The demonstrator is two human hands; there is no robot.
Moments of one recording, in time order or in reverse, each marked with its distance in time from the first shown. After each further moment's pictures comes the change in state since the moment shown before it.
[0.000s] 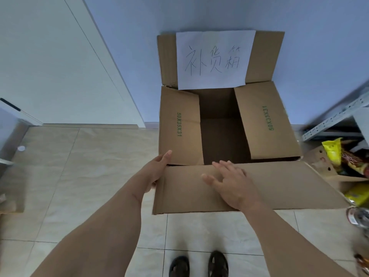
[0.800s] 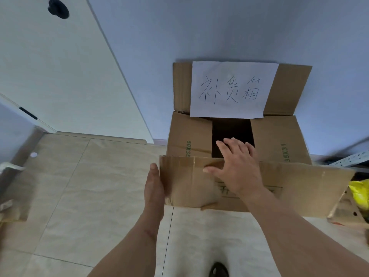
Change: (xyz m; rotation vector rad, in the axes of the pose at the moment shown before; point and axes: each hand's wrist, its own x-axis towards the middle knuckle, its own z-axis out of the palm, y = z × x) left_hand 0.032 0.043 0.016 -0.592 0.451 0.152; right_hand 0.122 -0.032 -0.095 -0.328 0.437 -0.246
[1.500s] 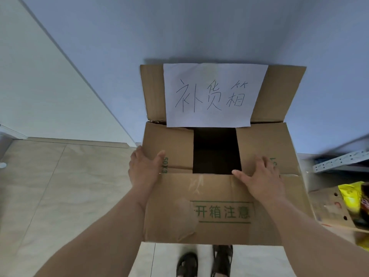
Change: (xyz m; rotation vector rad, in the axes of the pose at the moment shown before) left_hand 0.115 0.062 0.102 0.766 0.129 0.278; right_hand 0.051 0.150 0.053 0.186 -0.255 0.574
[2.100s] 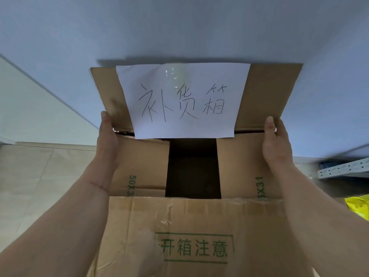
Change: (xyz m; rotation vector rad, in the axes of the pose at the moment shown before) left_hand 0.095 0.087 0.012 -0.670 0.030 -0.204; right_hand 0.168 0.036 -0.054 0.763 0.189 0.100
